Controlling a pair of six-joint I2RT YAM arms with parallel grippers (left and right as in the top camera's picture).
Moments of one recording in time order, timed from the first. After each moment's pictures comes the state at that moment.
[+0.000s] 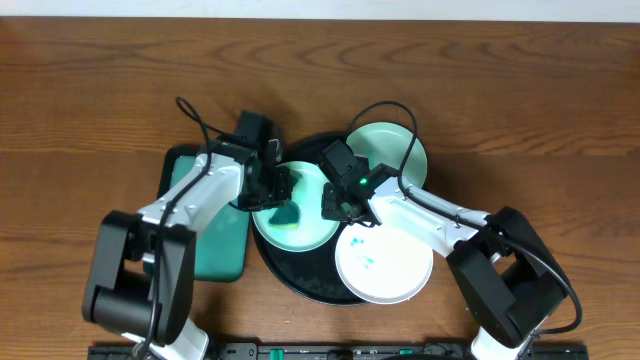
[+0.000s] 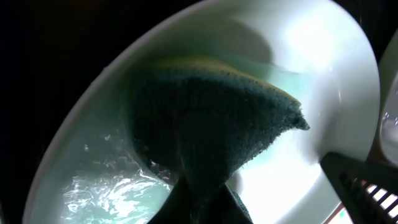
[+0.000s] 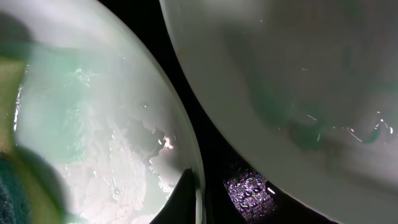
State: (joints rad) left arm -0.29 1.78 1.05 -0.68 0.32 -0.42; right arm 0.71 1.88 1.12 -0.52 -0.03 0.80
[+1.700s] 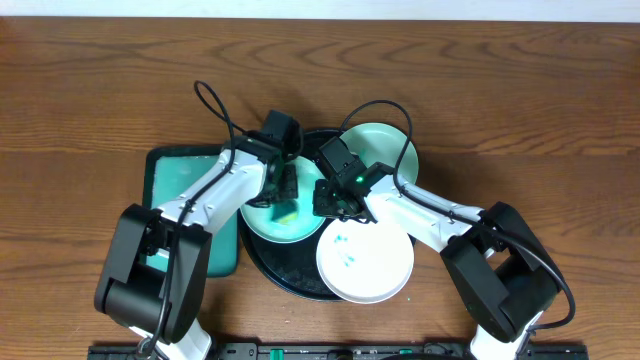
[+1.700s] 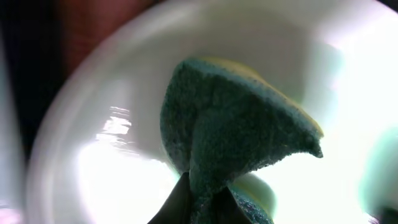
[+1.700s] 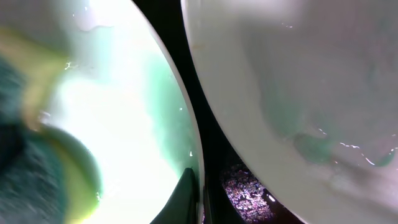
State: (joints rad) left arm -0.39 1.80 1.12 -0.75 -0.06 -0.49; right arm 0.71 1.91 1.14 -0.47 -0.10 0.80
